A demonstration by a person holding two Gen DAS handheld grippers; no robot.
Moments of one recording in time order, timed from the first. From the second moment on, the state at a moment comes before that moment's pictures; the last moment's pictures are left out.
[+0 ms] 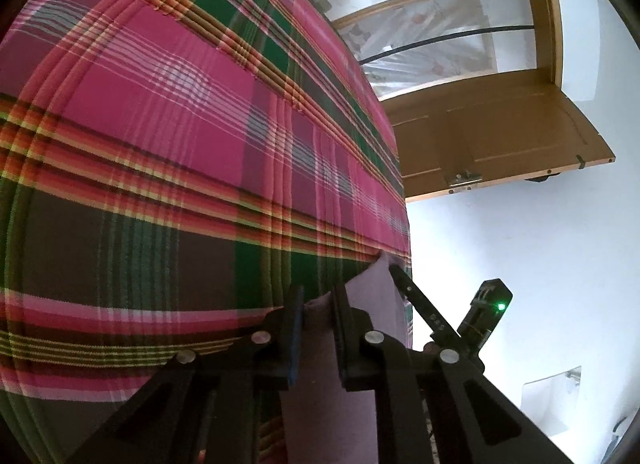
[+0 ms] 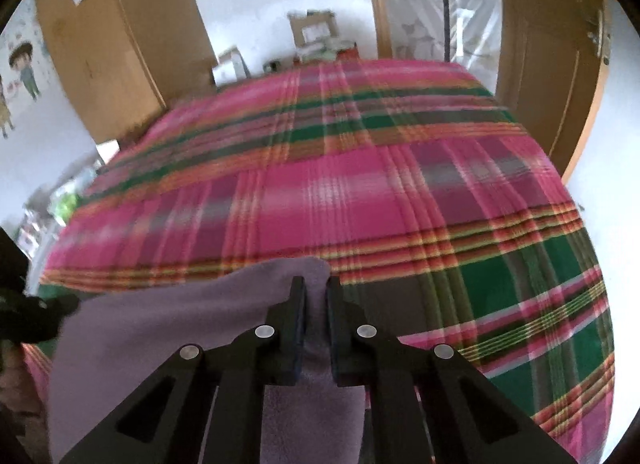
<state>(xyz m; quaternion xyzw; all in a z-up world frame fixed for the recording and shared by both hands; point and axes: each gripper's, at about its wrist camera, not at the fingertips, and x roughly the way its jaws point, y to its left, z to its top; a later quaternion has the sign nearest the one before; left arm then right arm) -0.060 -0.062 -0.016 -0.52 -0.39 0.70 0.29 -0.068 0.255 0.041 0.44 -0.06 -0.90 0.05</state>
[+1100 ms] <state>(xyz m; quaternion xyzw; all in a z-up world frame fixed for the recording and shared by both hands) 0.002 -0.043 0.014 -0.55 -0.29 0.72 0.31 0.051 0.262 0.039 0.41 -0.11 -0.90 0.09</state>
